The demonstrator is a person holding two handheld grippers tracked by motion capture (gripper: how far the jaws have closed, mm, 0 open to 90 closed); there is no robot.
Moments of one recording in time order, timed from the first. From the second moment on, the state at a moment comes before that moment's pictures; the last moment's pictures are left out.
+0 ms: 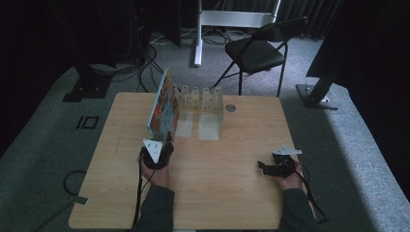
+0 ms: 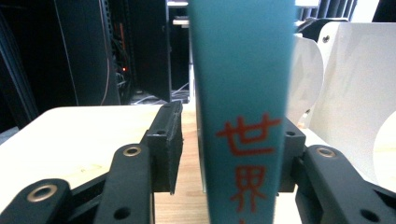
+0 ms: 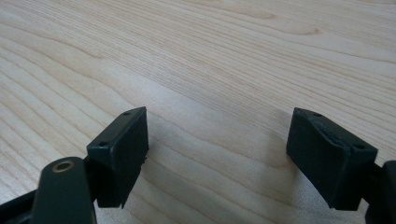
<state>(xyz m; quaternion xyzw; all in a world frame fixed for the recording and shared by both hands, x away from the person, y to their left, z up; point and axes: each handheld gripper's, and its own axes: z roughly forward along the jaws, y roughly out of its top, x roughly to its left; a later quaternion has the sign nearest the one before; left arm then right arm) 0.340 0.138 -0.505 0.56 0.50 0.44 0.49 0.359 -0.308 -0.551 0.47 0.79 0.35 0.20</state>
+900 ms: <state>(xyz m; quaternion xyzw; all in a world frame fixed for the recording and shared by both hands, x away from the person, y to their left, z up) 0.329 0.147 -0.497 0.62 0.46 0.39 0.50 0.359 -0.308 -0.551 0.47 0.79 0.35 0.20</state>
